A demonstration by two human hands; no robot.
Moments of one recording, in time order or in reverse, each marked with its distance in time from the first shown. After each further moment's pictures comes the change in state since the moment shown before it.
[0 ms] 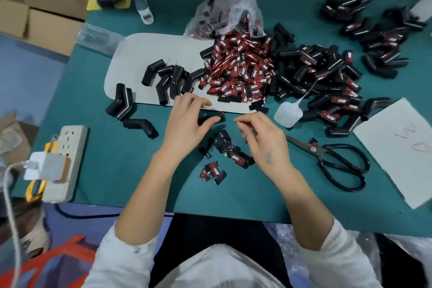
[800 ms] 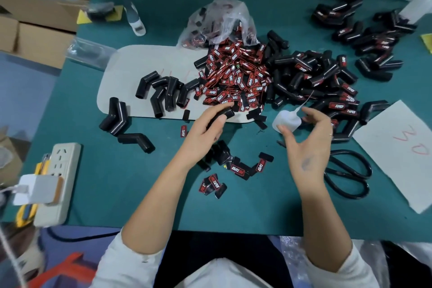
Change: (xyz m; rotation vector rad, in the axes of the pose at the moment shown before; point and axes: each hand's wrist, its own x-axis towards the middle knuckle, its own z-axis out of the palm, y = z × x) left_hand 0.011 0.017 0.028 -0.783 -0.216 -0.151; right_hand -0.009 0.041 -0.040 -0.080 0.473 0.404
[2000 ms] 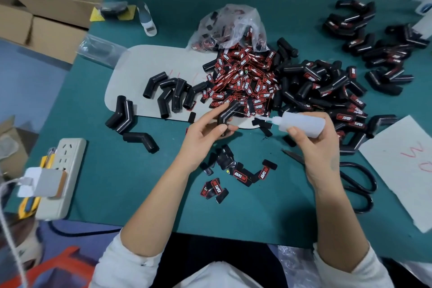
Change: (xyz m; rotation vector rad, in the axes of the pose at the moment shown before) left_hand -0.005 -0.014 -0.005 -0.358 0.065 0.003; right_hand 0.024 -0.018 -0.015 0.615 -0.318 0.063
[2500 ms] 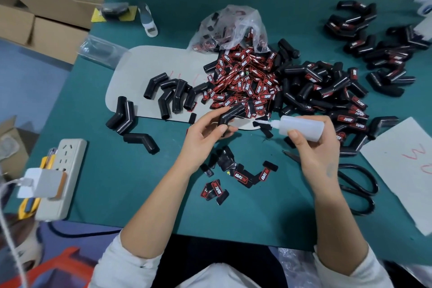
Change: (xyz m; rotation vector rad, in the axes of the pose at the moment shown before) left_hand 0.000 0.003 0.004 0.004 0.043 0.037; right_hand -0.007 0.000 0.005 -0.086 0.016 -0.088
